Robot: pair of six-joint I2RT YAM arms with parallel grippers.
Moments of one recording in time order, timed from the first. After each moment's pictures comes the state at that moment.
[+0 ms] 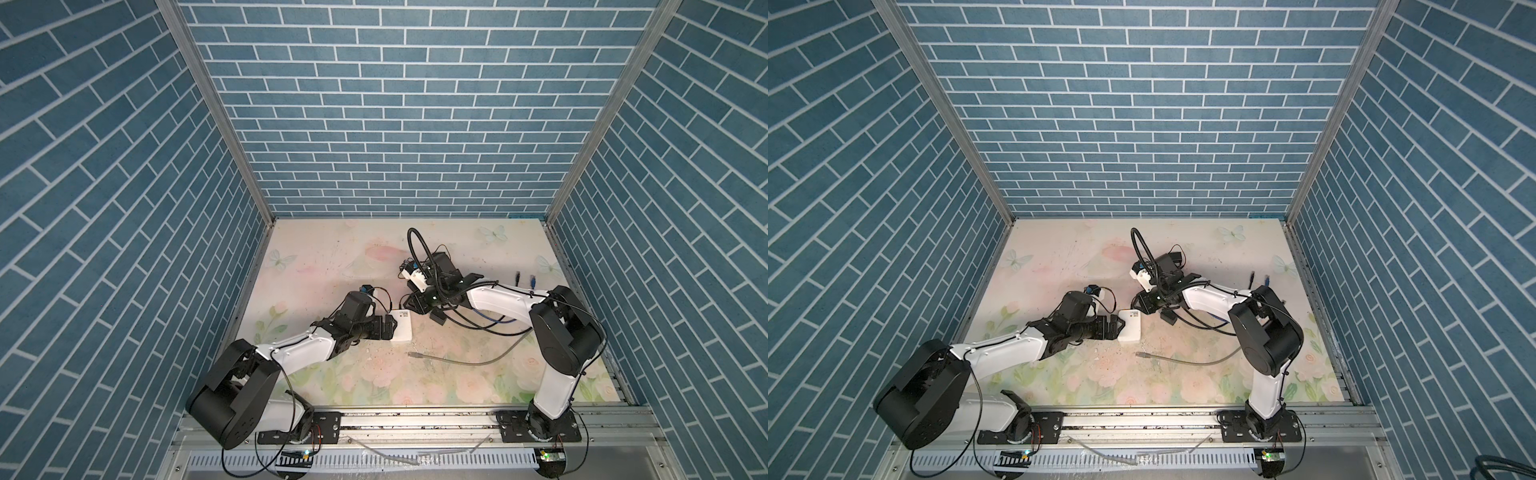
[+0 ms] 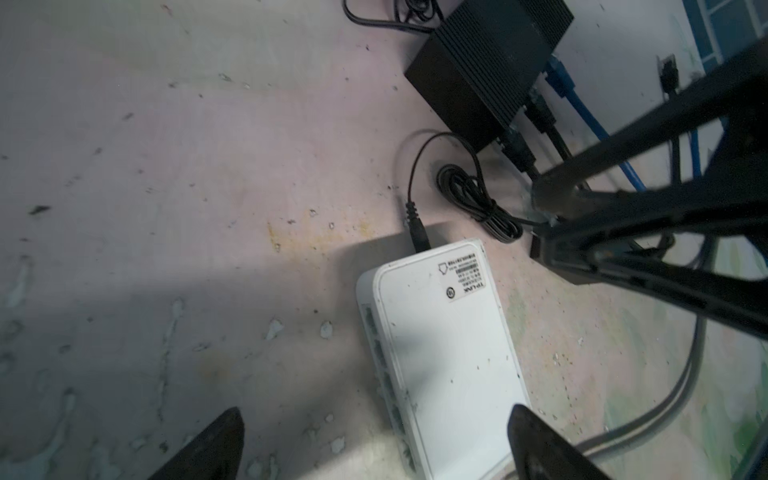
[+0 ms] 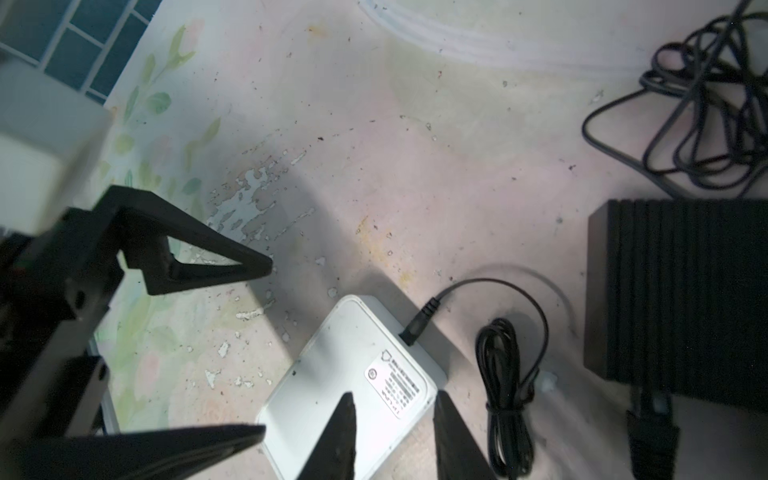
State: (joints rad) left arm -0.59 1.35 0.54 -0.02 0.12 -0.53; right arm 0.73 1.81 1.12 -0.26 -0.41 0.10
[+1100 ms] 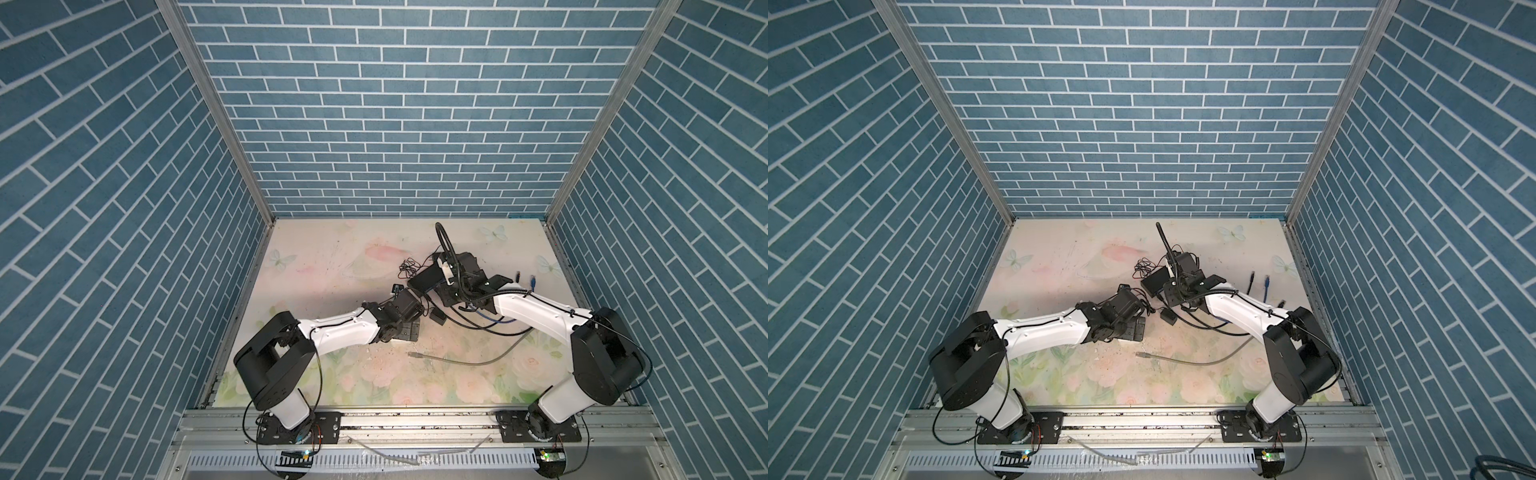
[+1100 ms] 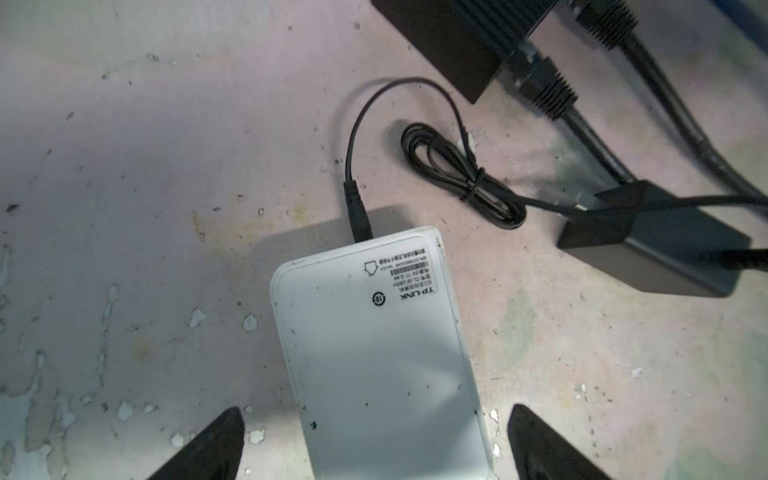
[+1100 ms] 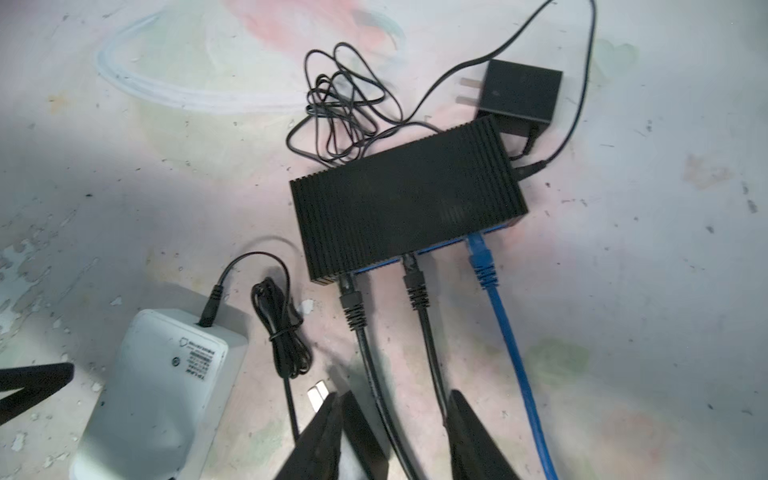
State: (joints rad) left arm -0.90 1.64 0.94 -0.45 -0.22 -0.69; right arm 0.66 1.57 1.03 -0.36 0.07 0.20
